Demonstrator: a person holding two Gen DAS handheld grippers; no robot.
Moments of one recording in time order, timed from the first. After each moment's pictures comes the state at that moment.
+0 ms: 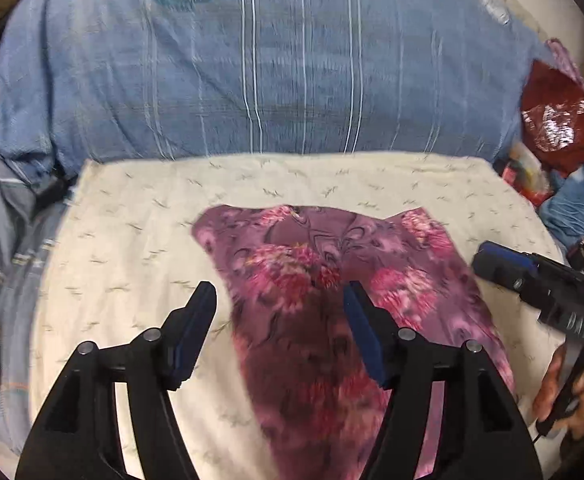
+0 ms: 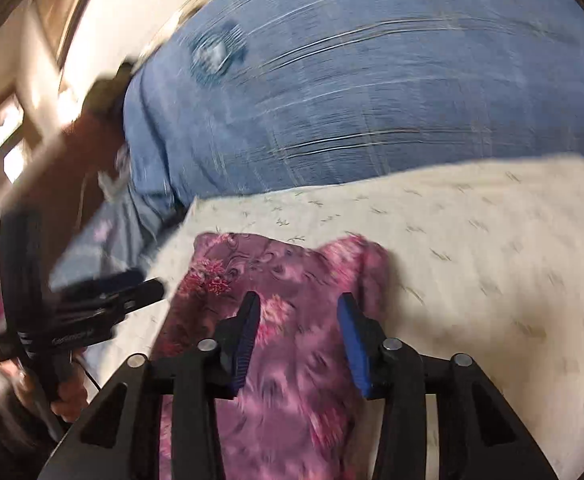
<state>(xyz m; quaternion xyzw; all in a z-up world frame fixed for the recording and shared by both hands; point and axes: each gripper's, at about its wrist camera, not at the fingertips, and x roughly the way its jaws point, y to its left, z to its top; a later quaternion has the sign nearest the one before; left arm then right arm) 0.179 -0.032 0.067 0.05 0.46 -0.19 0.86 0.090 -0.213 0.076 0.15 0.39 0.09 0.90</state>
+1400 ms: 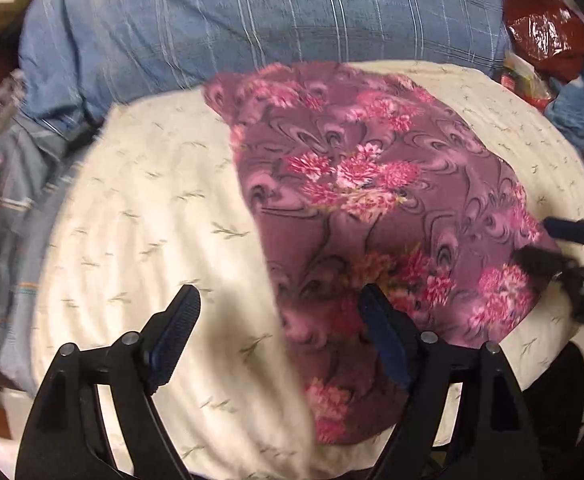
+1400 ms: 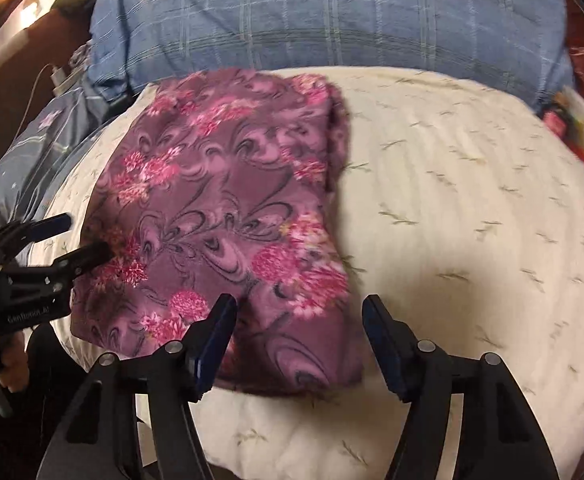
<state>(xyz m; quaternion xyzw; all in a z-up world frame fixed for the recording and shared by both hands) 0.051 -0.009 0.030 0.14 0.46 -0.14 0.87 -0.026 -0.184 0.043 0.06 0.51 -0.02 0.86</state>
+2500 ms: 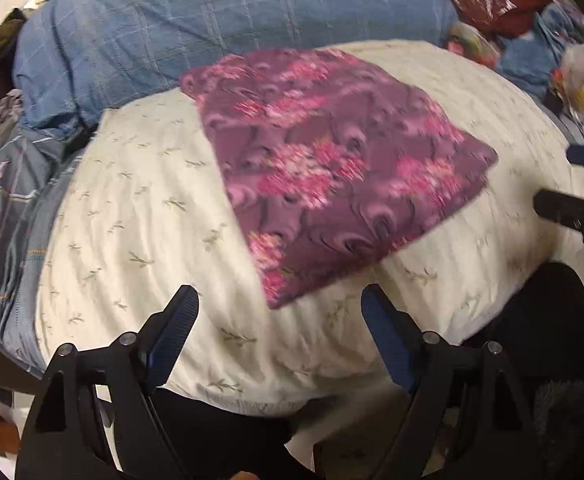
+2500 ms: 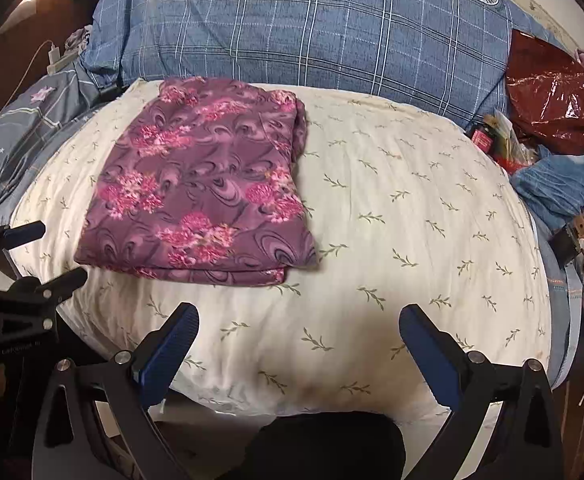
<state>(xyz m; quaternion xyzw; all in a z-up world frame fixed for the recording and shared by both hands) -0.037 -0.003 0.024 0.17 0.46 -0.19 0.85 -0.111 -0.160 0.075 -0.03 0.49 -0.09 0.87</state>
